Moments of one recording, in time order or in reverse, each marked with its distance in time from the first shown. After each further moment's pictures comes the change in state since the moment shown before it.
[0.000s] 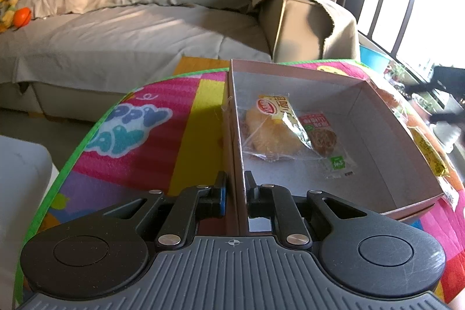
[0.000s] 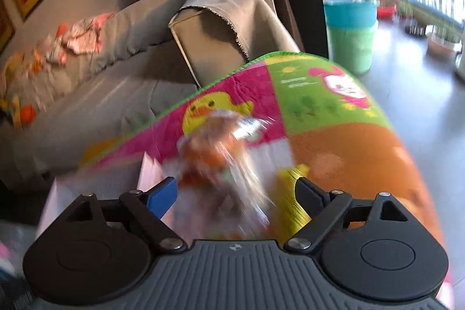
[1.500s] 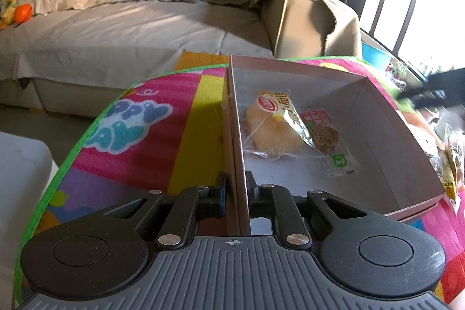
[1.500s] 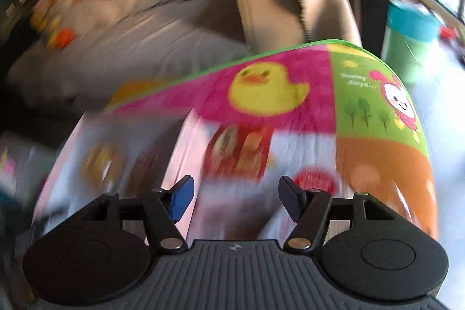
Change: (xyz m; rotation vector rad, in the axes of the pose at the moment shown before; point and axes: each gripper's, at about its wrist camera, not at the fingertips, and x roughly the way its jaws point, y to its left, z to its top) left arm 0.002 0.001 -0.001 -0.008 0.017 0.002; right arm 0.024 0.029 0.022 -0.252 0.173 0.060
